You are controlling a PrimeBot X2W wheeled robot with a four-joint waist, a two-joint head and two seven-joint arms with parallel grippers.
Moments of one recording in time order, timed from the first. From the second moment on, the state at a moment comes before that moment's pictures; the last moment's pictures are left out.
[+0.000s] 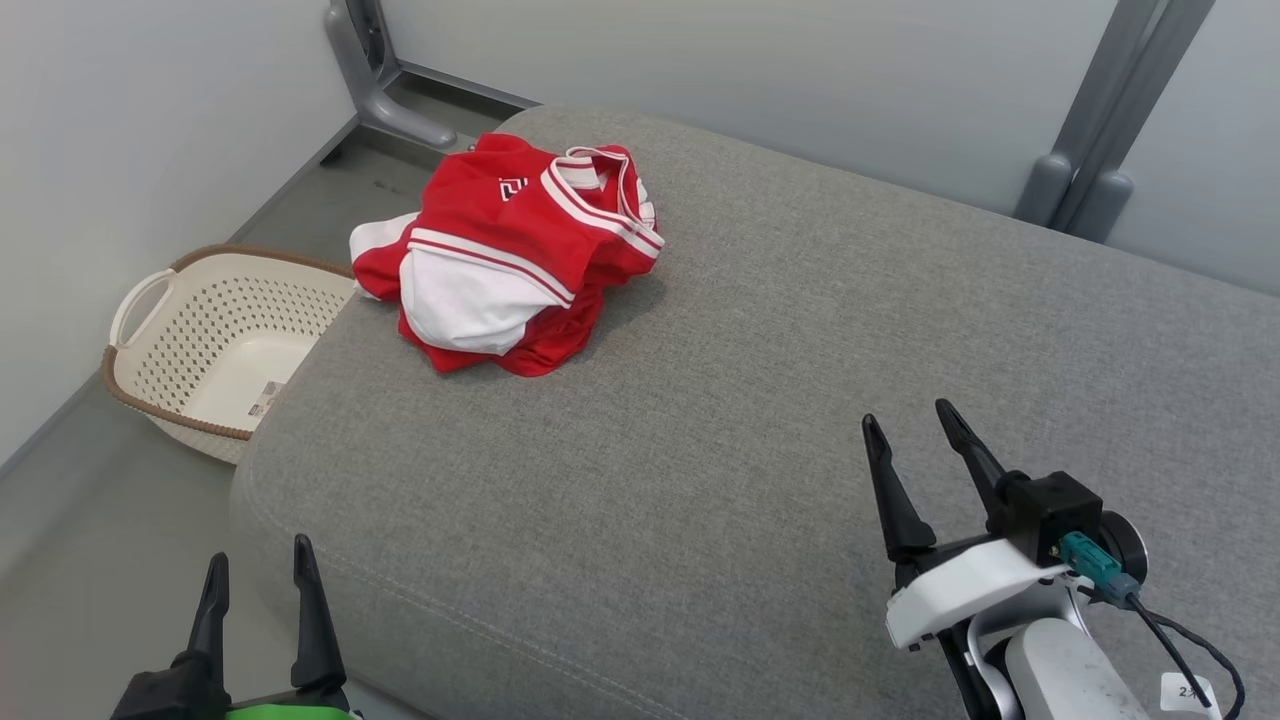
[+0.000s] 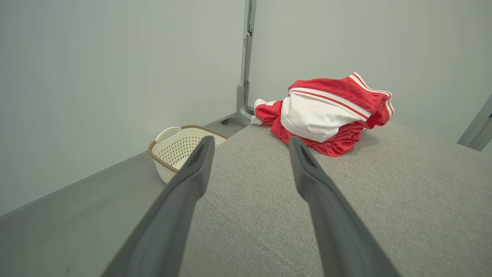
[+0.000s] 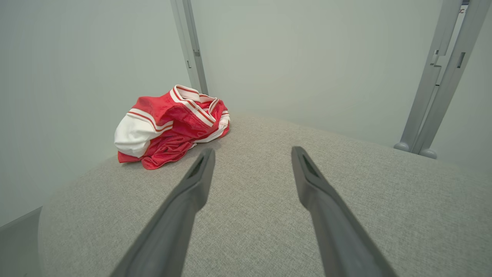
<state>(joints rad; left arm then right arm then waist) 0.13 0.06 0.01 0.08 -0.25 0.03 -0.26 -0.14 -0.05 0.15 0.28 0.14 0.13 -0.26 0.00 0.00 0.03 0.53</state>
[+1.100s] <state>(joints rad) -0.82 0.18 0.18 0.91 -0.62 -0.04 0.12 -0.14 -0.05 0.11 0.09 0.00 0.13 -0.16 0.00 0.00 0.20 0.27</state>
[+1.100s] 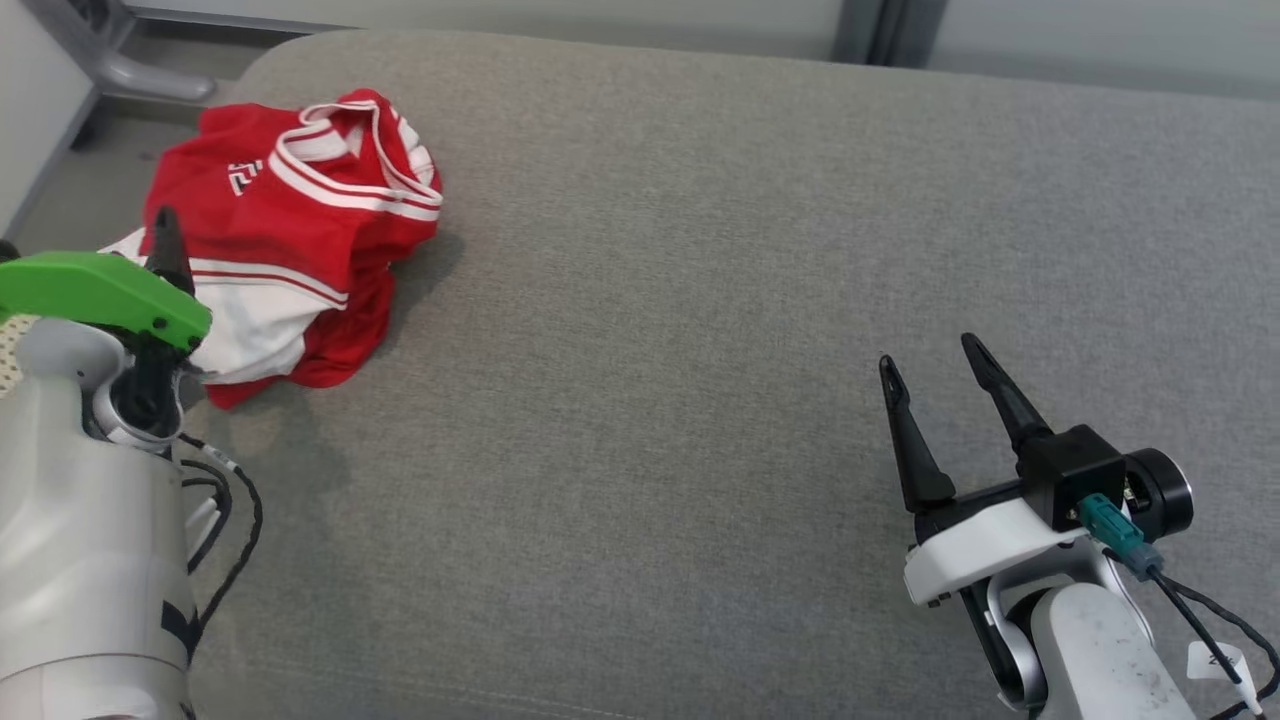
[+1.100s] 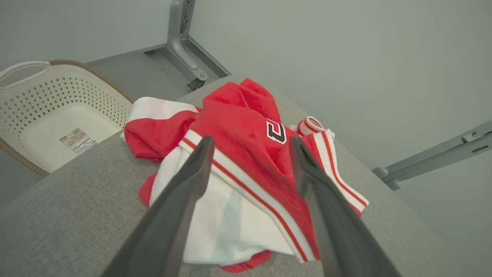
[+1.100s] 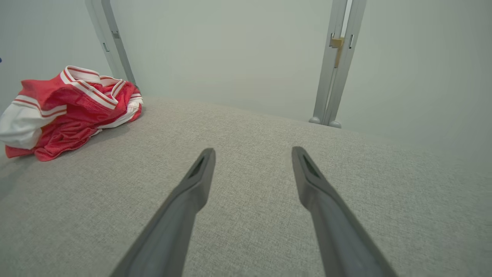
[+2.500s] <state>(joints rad) -1.06 0.11 -0.17 0.46 -0.50 -0.10 0.22 -0.11 -0.05 0.19 0.26 0.18 0.13 -0.26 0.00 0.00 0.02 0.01</state>
